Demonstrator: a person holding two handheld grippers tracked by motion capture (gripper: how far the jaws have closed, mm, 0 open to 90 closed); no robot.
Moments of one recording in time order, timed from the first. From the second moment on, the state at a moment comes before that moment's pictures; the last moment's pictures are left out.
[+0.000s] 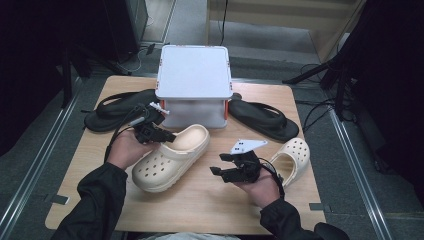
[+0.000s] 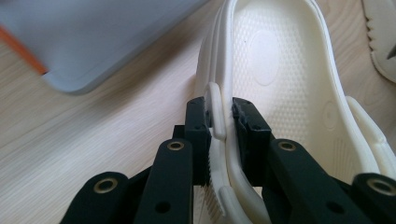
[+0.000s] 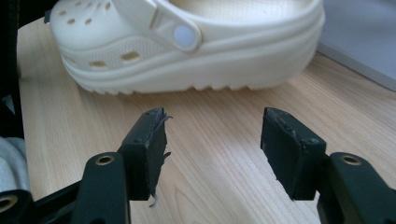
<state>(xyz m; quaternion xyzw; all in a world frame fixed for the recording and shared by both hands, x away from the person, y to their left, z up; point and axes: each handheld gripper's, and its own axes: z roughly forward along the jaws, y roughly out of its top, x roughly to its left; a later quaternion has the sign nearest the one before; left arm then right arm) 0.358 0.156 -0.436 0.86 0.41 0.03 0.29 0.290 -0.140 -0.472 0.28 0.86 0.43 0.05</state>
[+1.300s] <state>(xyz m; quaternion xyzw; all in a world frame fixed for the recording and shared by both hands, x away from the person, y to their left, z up) 0.374 0.116 -0.467 0.87 0.39 0.01 0.29 0.280 -0.151 -0.479 0.30 0.85 0.43 0.06</state>
